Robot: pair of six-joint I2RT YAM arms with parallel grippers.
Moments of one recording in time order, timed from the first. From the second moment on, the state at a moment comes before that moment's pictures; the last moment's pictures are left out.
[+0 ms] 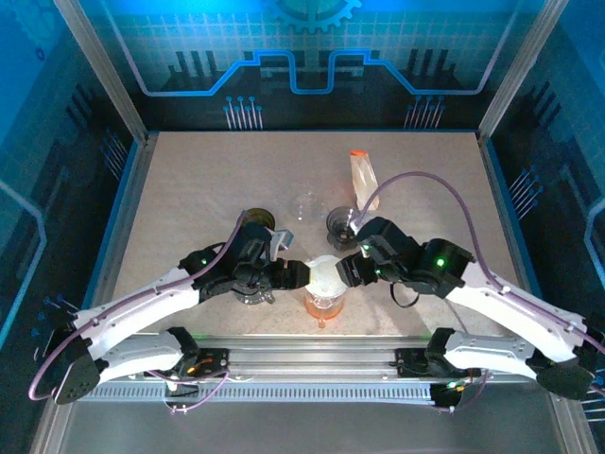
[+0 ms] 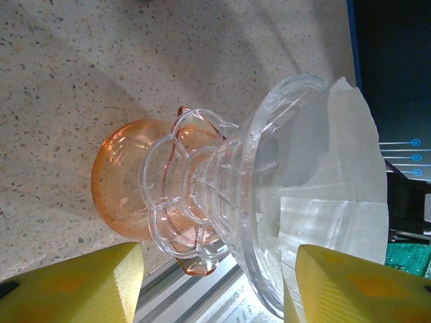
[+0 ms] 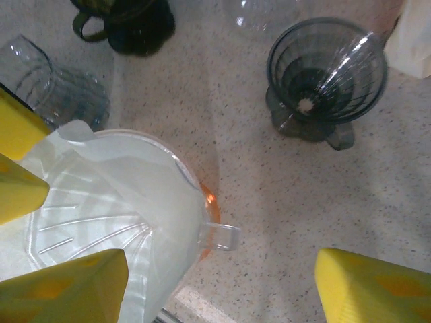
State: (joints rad) left arm -0.79 1.08 0.77 -0.45 0.36 -0.82; right arm 0.95 1.03 1.10 -0.99 0.22 0.41
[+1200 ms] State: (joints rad) left arm -0.79 0.56 0.69 -0.60 -0.02 -0.86; right arm 0.95 0.64 0.65 -0.93 0.22 0.56
